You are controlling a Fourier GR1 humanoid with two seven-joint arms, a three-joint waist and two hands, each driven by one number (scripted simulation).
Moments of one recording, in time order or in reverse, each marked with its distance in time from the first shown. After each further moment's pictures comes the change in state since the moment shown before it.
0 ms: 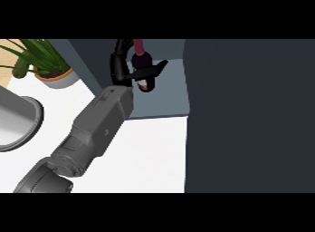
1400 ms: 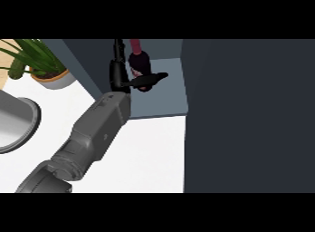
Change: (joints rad) left arm 0.034 -0.001 0.006 0.031 -0.042 -0.067 -0.097; right arm 0.012 -0.008 0.014 0.002 0.003 0.010 -0.022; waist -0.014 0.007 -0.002
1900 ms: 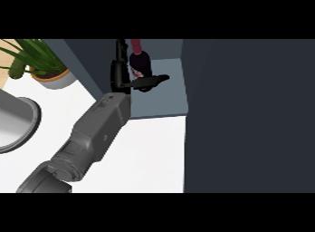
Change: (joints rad) left arm 0.009 0.000 -0.028 -0.011 0.017 -0.068 0.005; right arm -0.007 0.010 0.032 -0.003 0.005 -0.023 0.015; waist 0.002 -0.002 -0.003
